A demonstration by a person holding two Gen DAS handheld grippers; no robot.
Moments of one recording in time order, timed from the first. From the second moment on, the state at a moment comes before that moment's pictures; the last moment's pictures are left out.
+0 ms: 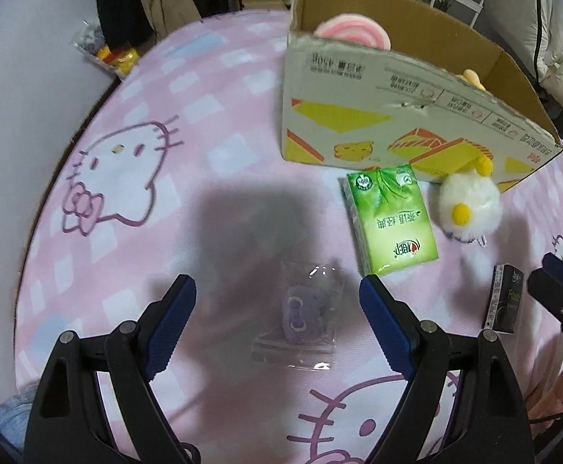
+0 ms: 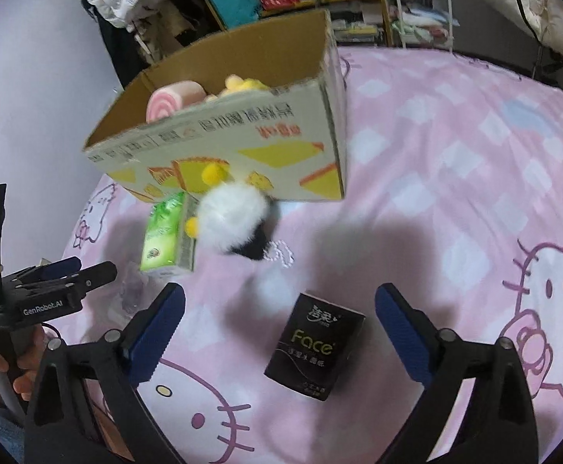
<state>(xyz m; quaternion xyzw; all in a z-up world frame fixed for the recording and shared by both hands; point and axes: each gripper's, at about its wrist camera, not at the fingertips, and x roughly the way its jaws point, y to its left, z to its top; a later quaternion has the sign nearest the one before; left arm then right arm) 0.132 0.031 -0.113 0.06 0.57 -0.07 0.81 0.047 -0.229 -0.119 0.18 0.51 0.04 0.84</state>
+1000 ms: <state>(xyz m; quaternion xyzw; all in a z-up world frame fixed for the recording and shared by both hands) 0.147 0.012 -0.167 0.10 0.63 -0.08 0.76 0.052 -0.230 -0.162 0.16 0.59 -0.01 0.79</state>
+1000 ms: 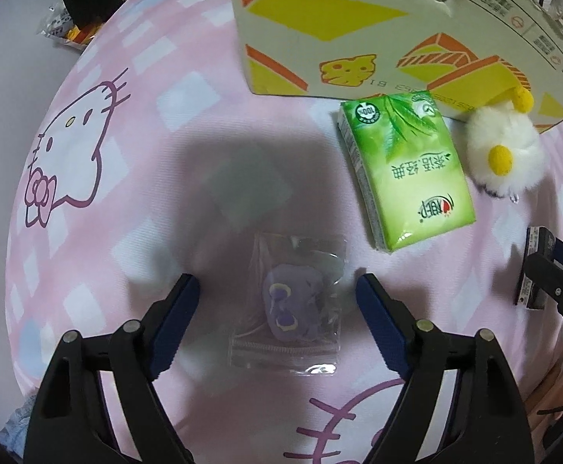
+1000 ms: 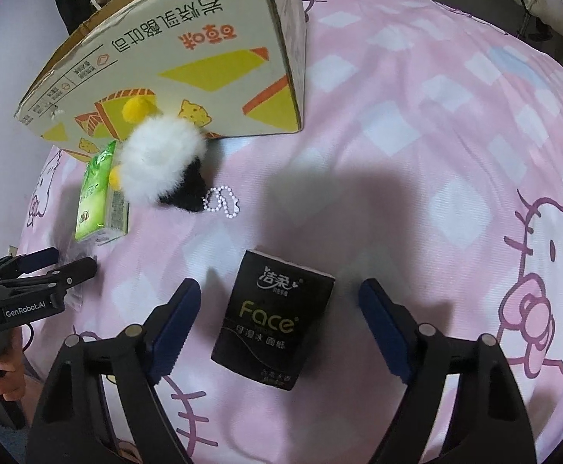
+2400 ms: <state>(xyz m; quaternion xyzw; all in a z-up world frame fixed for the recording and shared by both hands) 0.073 0.000 -0.090 0.08 0.51 -0.11 0.85 0.044 -0.183 -0.111 0.09 0.45 0.04 0.89</state>
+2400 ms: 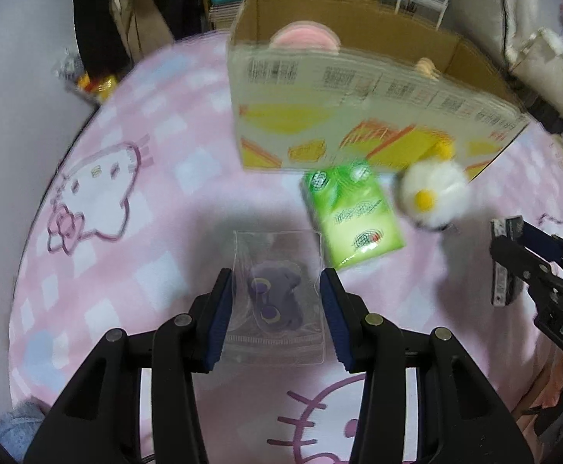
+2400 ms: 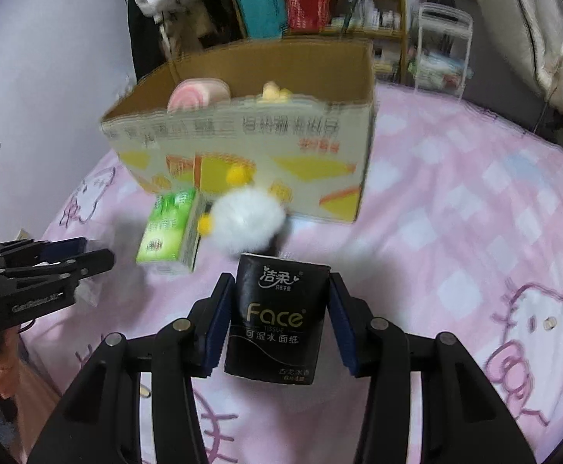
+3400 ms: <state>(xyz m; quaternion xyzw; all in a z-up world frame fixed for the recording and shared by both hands) 0.040 0.017 0.064 0.05 0.19 -0.13 0.97 0.029 -0.207 0.024 0.05 0.20 0.04 0.98</state>
